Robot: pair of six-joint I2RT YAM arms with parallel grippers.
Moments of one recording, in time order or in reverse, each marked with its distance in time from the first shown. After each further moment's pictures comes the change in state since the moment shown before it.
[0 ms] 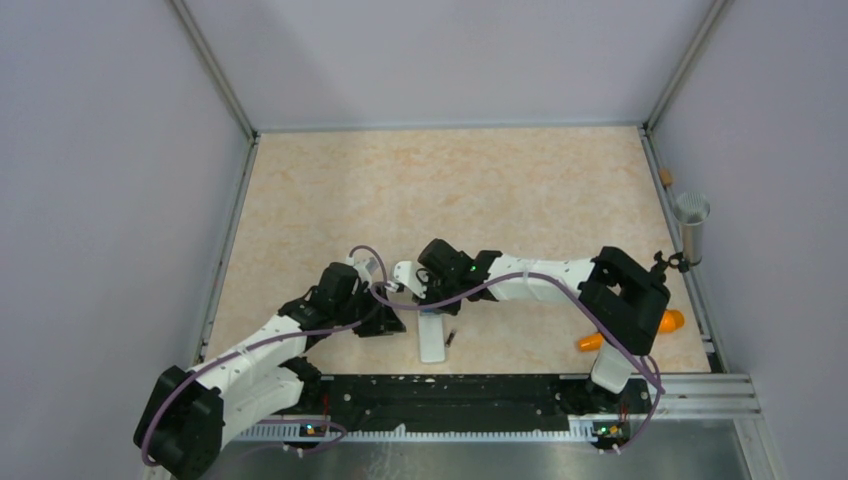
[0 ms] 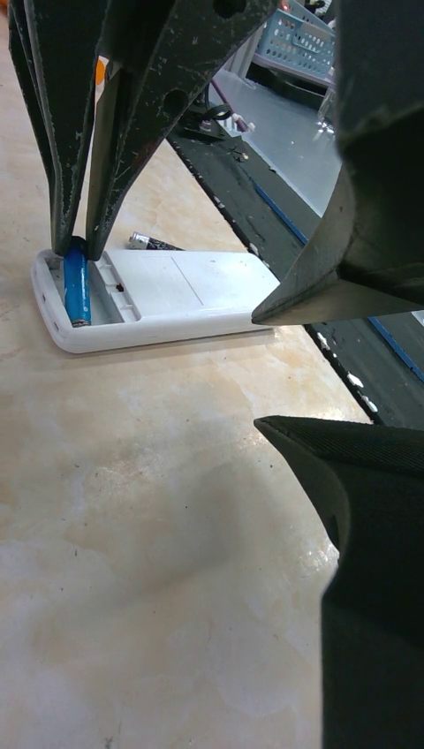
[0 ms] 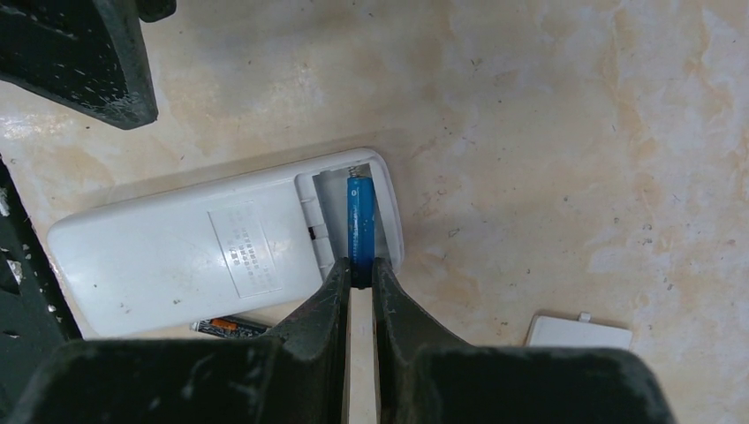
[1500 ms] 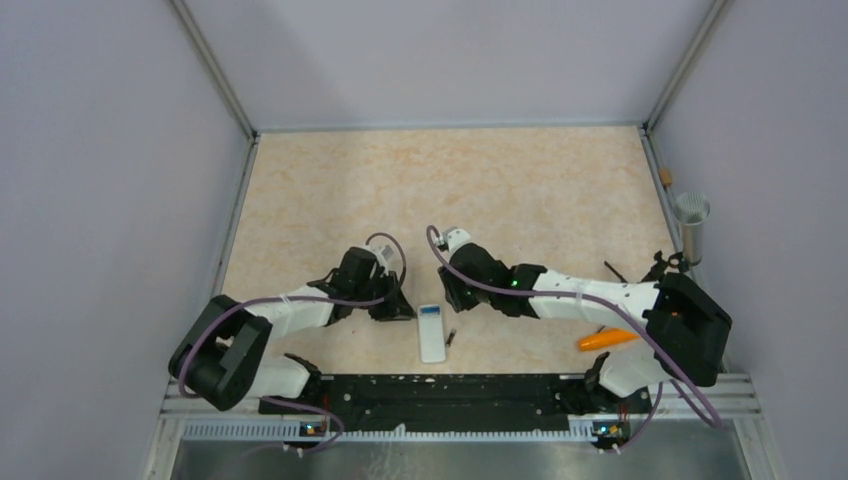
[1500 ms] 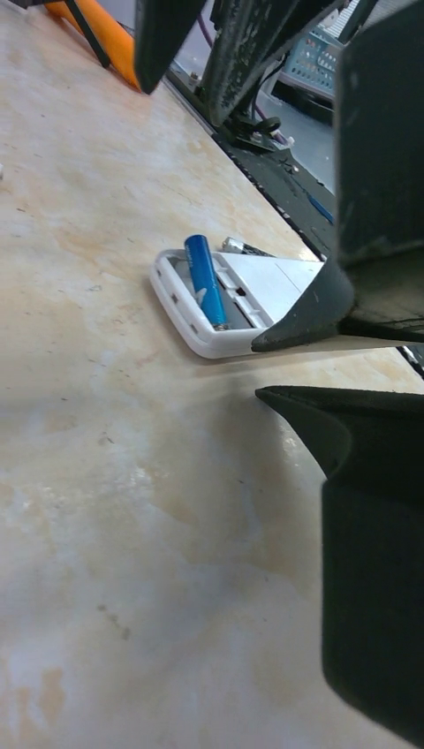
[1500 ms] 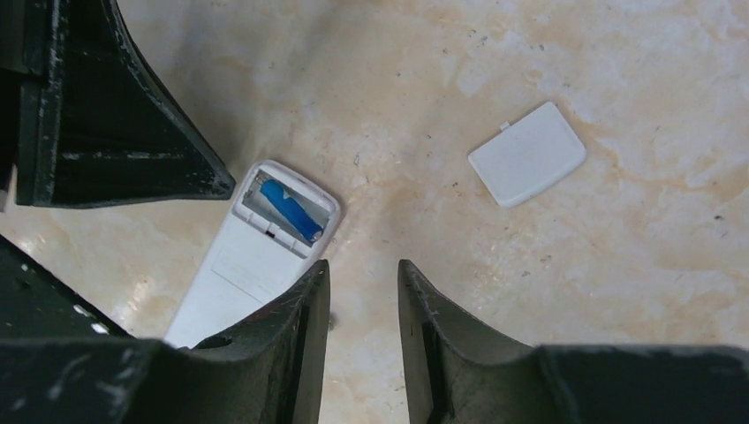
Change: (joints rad) left arm 0.001 0.380 0.078 0.280 0.015 -0.029; right arm -0.002 -0.303 -0.221 0.134 0.338 0.718
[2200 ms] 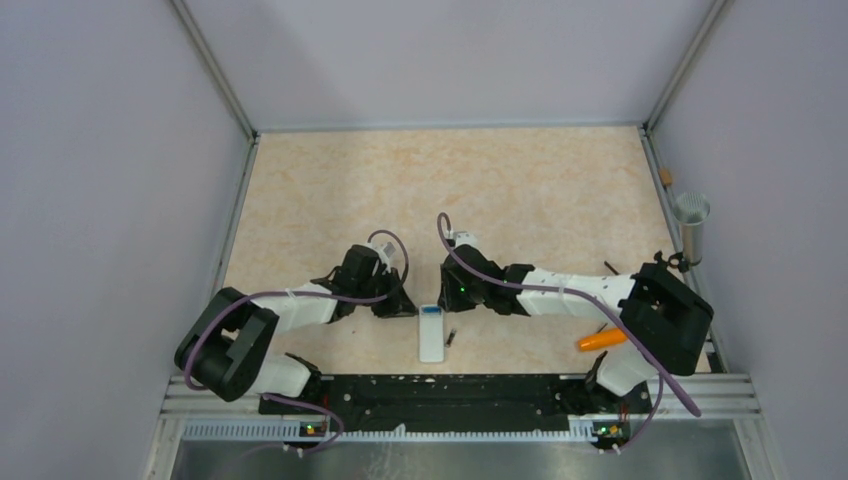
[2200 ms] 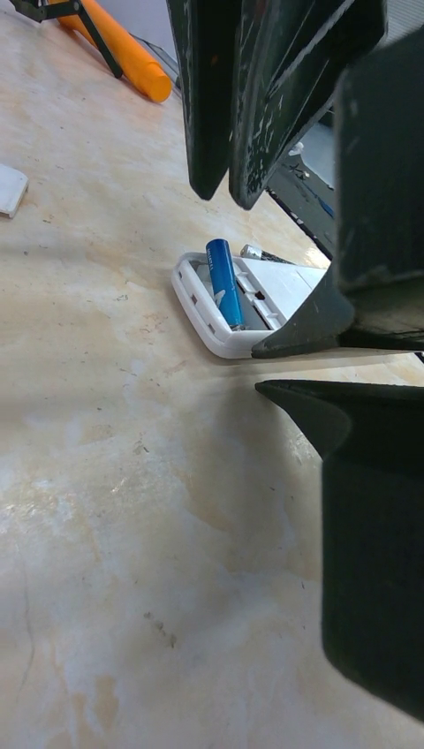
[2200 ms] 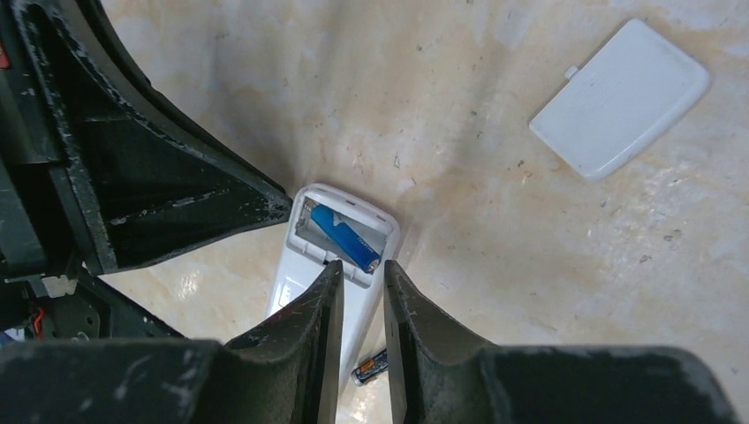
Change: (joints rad) left arm 0.000 0.065 0.021 0.067 0.001 -0.012; right arm -0.019 0.082 -0.011 0.069 -0.055 0.374
